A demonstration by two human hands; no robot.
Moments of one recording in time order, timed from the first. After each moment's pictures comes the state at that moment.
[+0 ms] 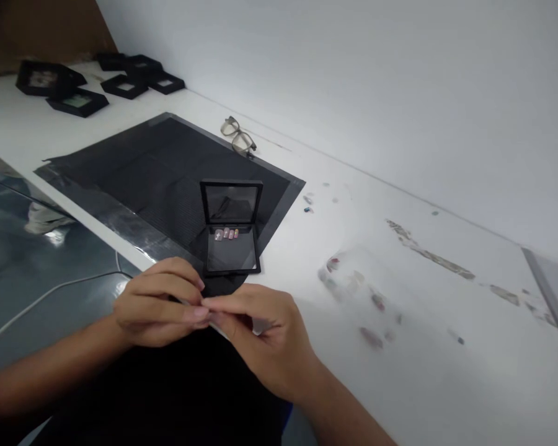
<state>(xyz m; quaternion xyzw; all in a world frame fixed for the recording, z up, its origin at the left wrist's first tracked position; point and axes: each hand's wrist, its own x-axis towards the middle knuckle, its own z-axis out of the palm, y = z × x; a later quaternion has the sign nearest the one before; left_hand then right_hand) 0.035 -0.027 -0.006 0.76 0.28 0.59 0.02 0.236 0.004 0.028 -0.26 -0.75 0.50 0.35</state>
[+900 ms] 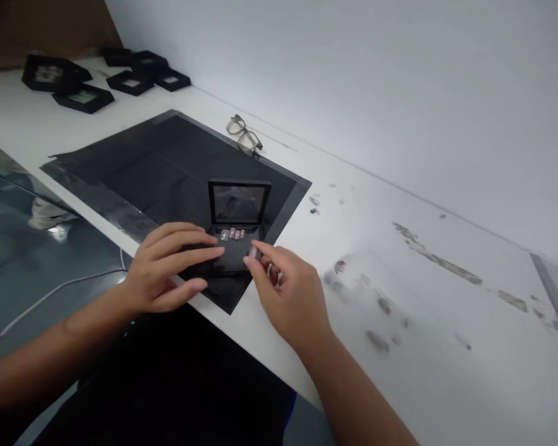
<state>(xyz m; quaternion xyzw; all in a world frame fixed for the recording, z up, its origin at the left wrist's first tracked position) 0.004 -0.015 -0.006 0.80 0.42 0.42 -0.07 0.233 0.038 0.018 -0.45 -0.81 0.24 0.29</state>
